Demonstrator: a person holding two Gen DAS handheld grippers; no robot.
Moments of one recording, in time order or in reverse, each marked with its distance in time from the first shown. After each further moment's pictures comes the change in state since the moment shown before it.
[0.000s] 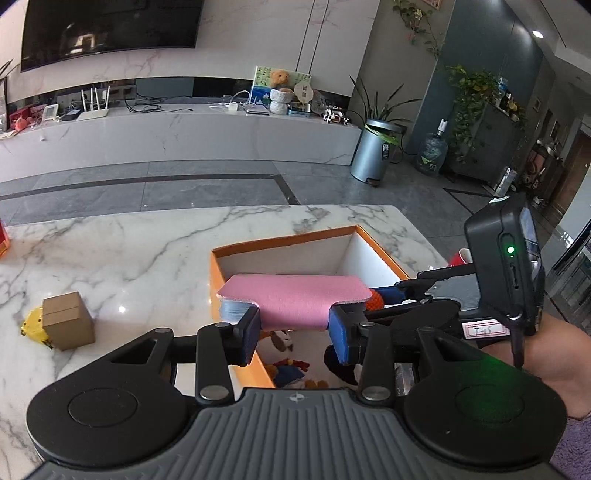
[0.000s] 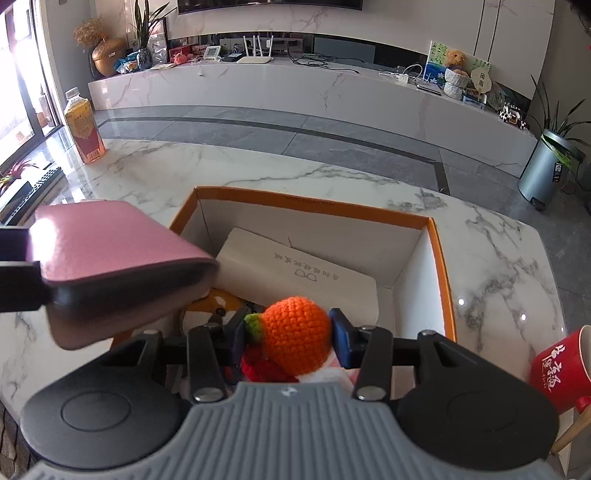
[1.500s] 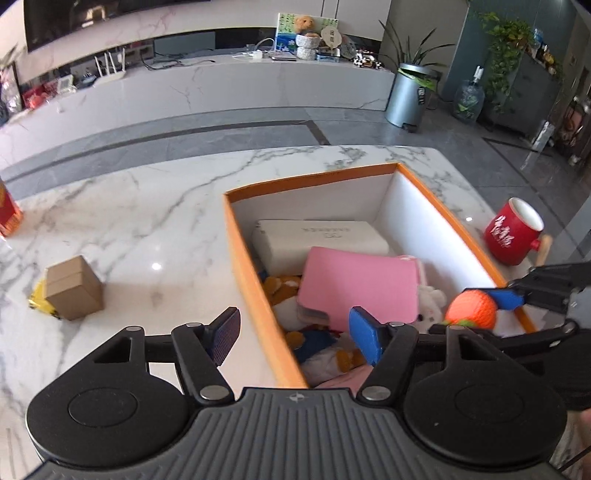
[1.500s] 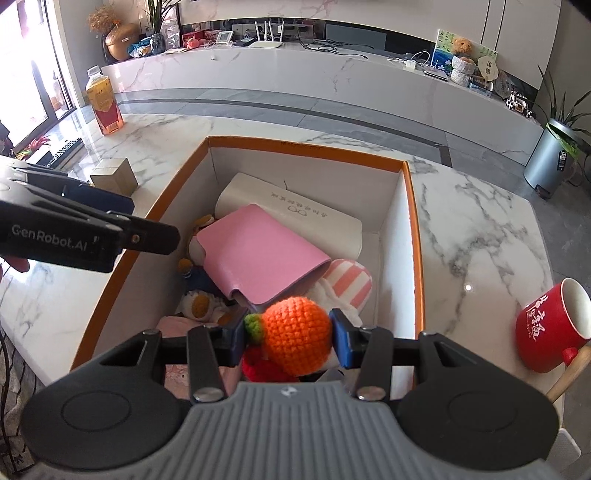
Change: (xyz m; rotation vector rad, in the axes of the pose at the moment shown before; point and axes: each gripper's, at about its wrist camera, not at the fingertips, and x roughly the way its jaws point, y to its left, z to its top) left arm 0.037 -0.004 -0.011 0.025 0.172 0.156; right arm -0.037 -0.012 -0.046 -0.027 0.037 0.029
